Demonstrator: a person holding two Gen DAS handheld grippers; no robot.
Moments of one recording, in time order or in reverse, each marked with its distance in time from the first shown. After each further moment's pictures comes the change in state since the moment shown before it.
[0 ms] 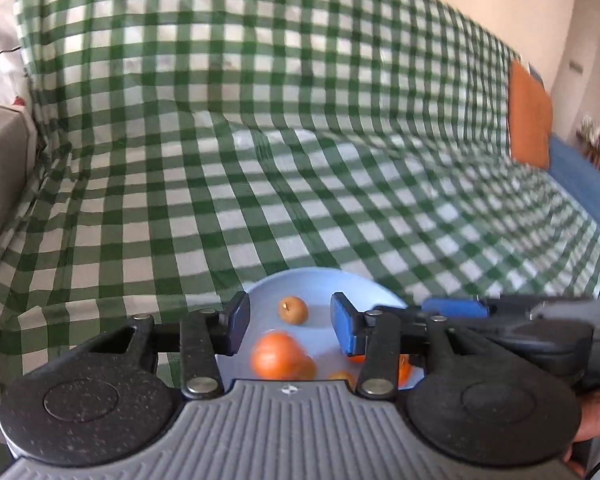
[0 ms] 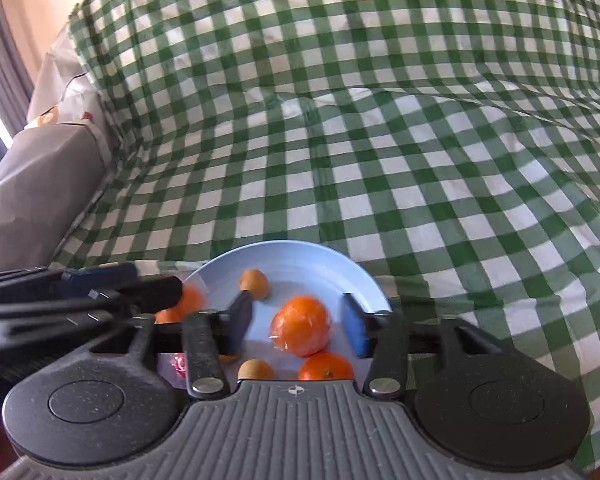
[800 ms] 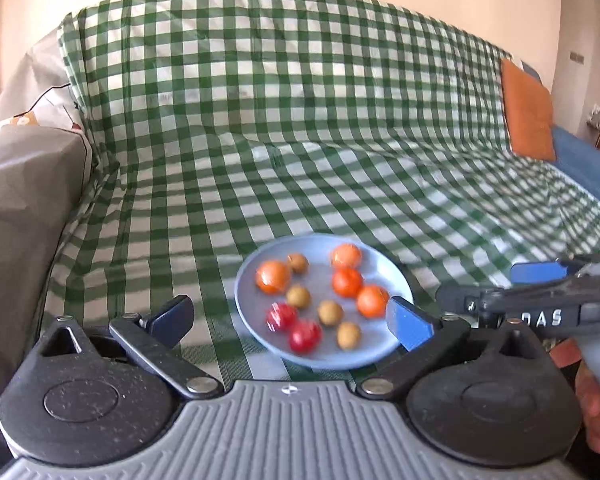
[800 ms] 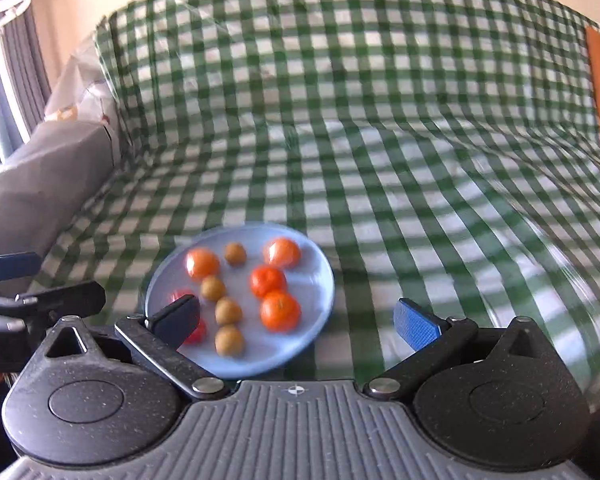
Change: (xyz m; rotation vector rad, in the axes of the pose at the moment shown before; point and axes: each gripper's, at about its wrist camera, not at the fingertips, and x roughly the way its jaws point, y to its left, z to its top) left arm -0.103 -0.044 -0.076 0.087 -0.073 0.119; right arm -0.096 -0.009 -0.059 -0.083 -0.094 -0.076
